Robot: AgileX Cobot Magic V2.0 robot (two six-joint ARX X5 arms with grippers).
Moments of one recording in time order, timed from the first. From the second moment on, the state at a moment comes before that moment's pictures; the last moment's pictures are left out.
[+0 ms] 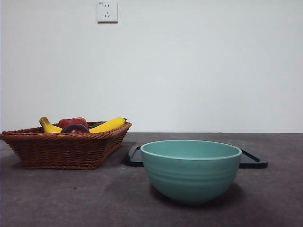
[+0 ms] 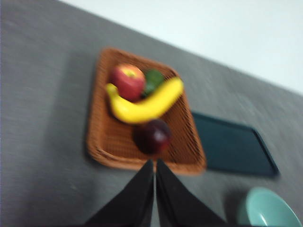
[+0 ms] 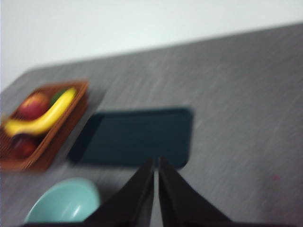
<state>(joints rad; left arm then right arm) 0.07 0.32 0.60 -0.65 0.40 -0.29 -0.04 0.27 0.63 -0.68 -0.37 0.21</state>
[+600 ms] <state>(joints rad) -0.01 0.61 0.84 -0.96 0.66 -0.02 0.02 0.58 0.89 -1.01 -0.60 0.02</state>
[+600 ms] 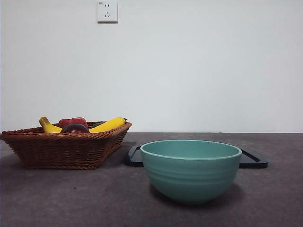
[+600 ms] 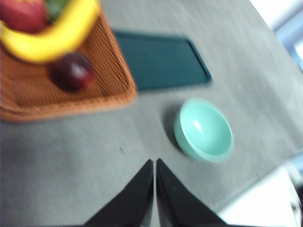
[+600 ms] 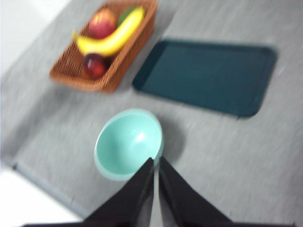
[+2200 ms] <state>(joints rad) -0.08 0.80 0.94 -0.86 0.55 -0.05 0.09 0.63 0.90 -1.06 -0.60 -0.05</state>
